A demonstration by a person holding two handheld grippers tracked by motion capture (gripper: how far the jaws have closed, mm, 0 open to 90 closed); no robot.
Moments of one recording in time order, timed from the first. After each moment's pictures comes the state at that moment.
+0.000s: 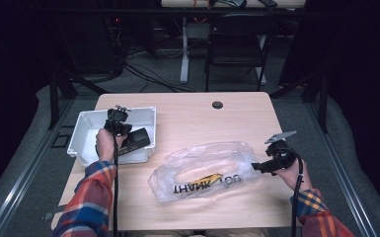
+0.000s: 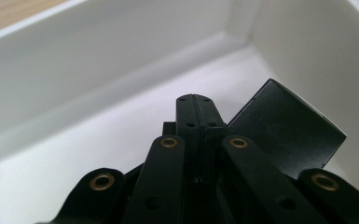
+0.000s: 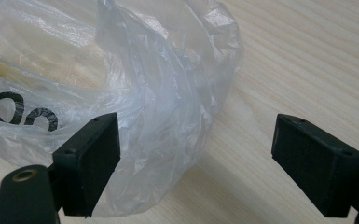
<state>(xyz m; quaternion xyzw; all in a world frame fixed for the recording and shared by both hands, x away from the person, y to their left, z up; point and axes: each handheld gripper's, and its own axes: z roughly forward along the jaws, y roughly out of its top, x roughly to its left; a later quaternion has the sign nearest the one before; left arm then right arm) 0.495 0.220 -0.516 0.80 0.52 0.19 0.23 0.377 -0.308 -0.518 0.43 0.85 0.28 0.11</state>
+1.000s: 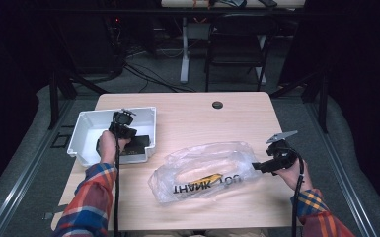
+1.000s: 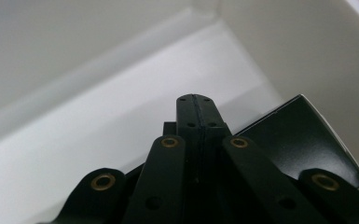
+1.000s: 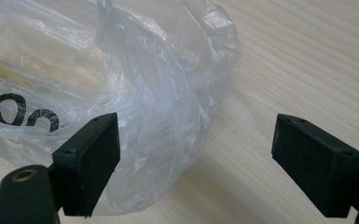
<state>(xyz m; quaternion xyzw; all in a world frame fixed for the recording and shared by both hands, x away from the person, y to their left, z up) 0.489 0.210 -0.519 0.82 0.50 0.16 0.22 0.376 -0.310 -0.517 0.43 0.85 0.28 0.11</state>
